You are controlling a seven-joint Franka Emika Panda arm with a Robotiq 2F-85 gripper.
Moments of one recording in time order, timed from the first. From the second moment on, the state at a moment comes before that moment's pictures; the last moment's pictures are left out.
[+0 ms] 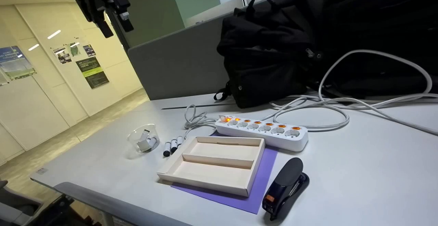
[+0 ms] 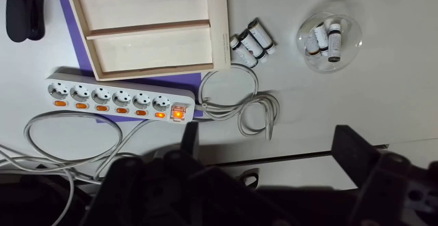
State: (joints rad) arm 0.04 -0.49 0.11 -2.51 0.14 2.21 0.18
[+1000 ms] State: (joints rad) arm 0.13 0.23 0.13 -2.47 0.16 2.65 -0.27
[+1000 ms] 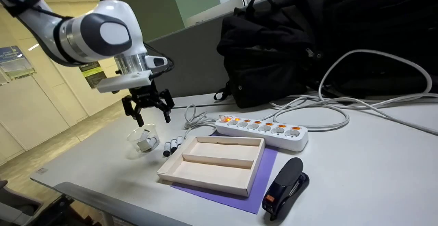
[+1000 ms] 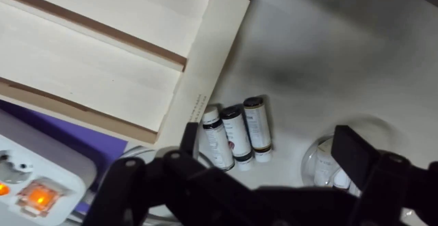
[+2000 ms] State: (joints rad) arm 0.13 0.39 0.17 -2.42 -0.03 2.82 -0.28
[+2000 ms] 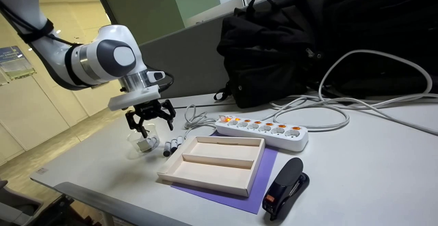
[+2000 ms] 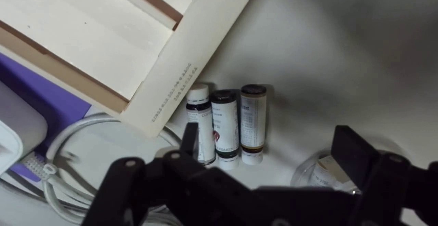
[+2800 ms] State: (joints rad) arm 0.08 0.59 0.26 -2.36 -0.06 2.94 -0.36
